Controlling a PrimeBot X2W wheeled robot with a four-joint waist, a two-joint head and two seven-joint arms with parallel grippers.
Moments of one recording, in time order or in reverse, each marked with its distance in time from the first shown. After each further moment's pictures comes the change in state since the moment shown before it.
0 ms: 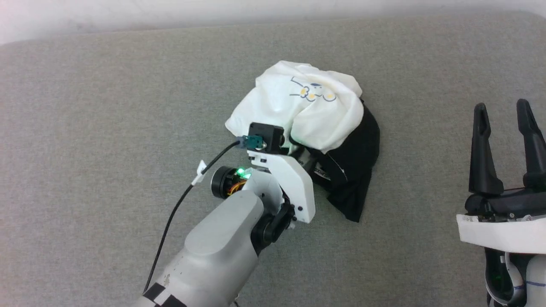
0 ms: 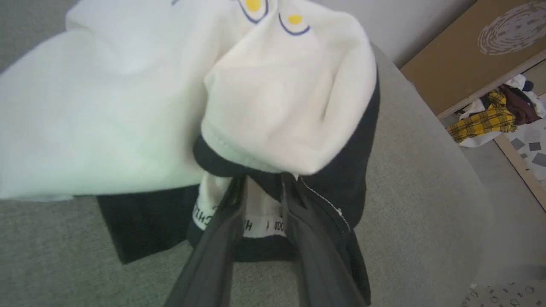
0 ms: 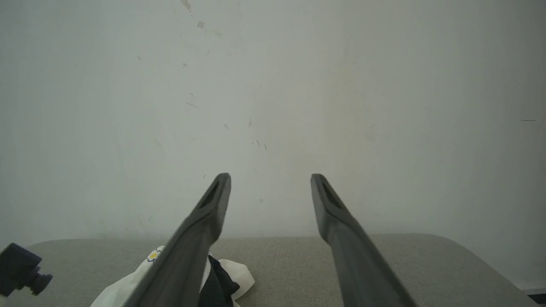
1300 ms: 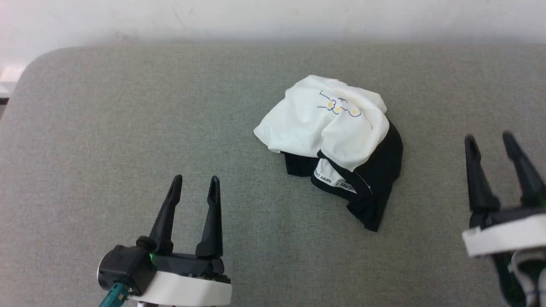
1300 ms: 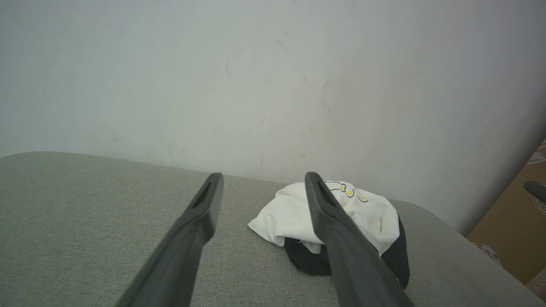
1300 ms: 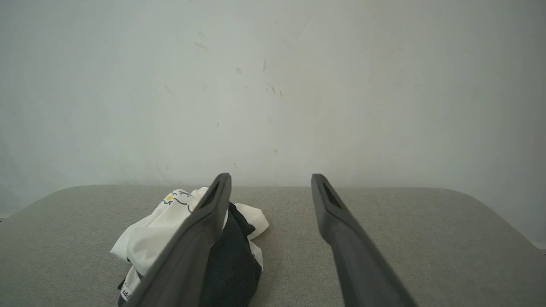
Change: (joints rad) left arm 0.734 0.198 0.409 -0.885 0.388 0.119 -0.359; right arm 0.099 -0.034 -0.027 0.049 0.043 0.000 0.135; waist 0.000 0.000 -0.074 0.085
